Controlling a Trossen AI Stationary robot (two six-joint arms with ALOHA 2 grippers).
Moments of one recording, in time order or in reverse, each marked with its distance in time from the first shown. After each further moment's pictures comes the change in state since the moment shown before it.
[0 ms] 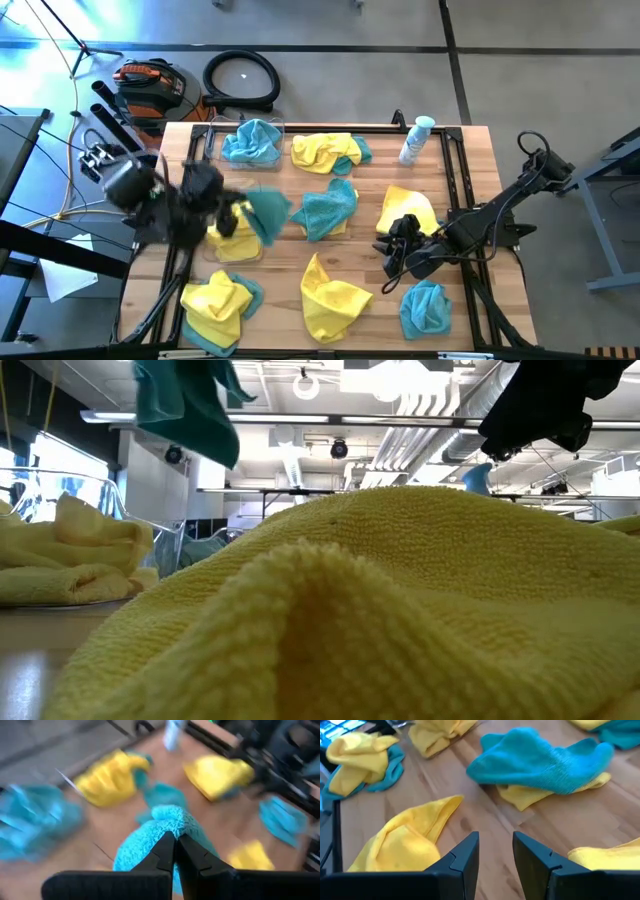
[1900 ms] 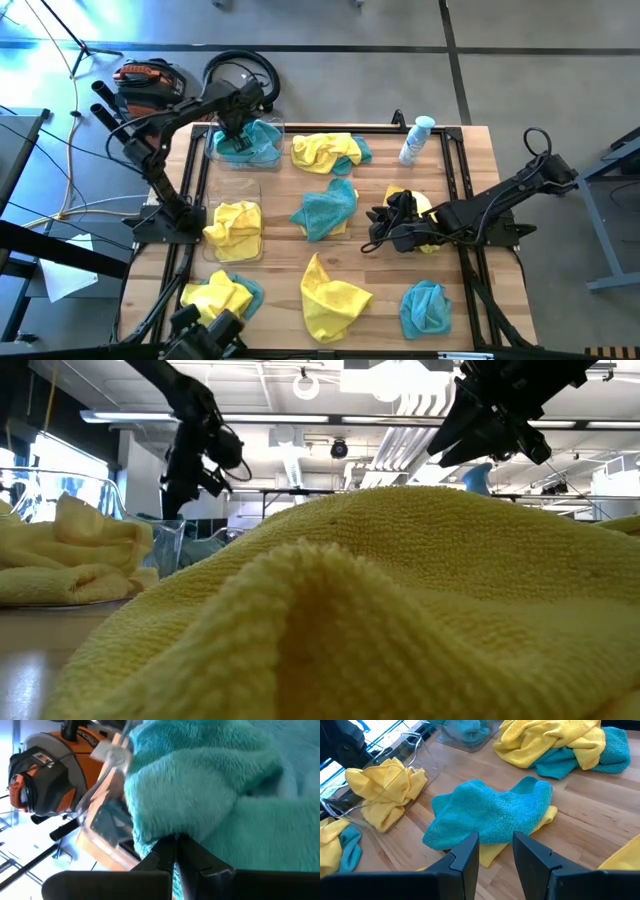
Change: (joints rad) left arm 1.511 0.407 -0.390 0.339 0.437 1.529; right arm -0.210 0.000 0.000 0.031 0.114 0.111
